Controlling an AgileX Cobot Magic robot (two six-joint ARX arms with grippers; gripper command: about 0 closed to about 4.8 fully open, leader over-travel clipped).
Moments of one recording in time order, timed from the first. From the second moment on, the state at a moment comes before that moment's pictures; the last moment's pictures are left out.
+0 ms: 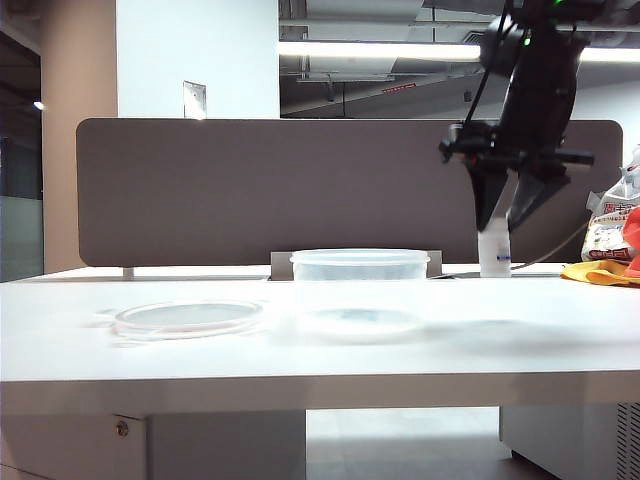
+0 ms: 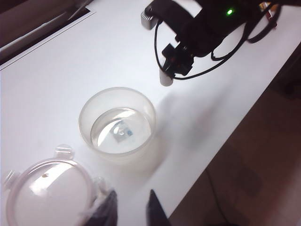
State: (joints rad) left arm -0.59 1.36 1.74 -0.96 0.20 0.07; right arm 0.20 1.97 1.75 -0.84 -0.06 0.05
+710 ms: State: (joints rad) left arm -0.59 1.36 1.74 -0.95 0.19 0.08; right arm 0.20 2.06 1.75 -0.83 -0.08 0.05
